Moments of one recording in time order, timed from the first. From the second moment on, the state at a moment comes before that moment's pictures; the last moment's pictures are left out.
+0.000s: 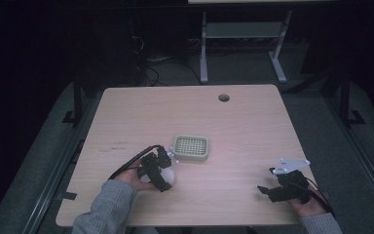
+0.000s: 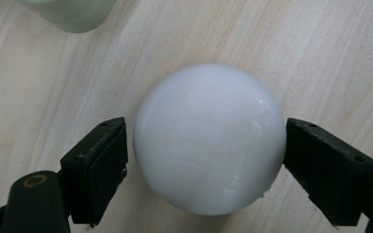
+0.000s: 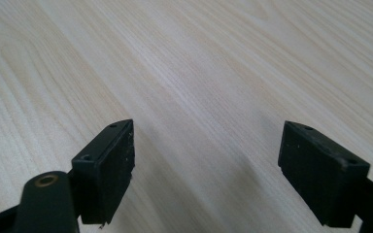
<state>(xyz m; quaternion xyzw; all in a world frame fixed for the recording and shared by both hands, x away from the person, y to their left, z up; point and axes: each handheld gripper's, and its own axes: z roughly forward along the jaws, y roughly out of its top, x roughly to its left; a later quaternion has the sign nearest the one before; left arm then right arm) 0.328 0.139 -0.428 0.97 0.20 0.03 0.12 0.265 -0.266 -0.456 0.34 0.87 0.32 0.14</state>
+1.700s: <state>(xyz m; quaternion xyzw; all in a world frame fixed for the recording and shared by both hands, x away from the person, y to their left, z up) 0.328 0.139 -0.426 0.97 0.21 0.02 0.12 0.265 -0.265 -0.456 0.34 0.87 0.32 0.15</state>
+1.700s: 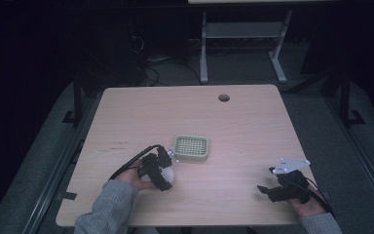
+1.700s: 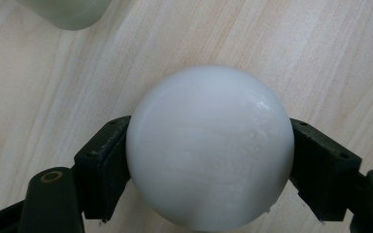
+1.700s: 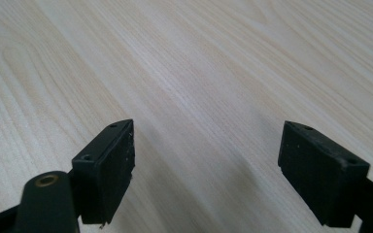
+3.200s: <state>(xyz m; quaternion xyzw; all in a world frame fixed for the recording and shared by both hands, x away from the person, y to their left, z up) 0.349 0.126 -0.399 0.97 0.20 0.03 0.12 0.270 -0.260 -0.456 0.33 0.88 0.32 0.15</state>
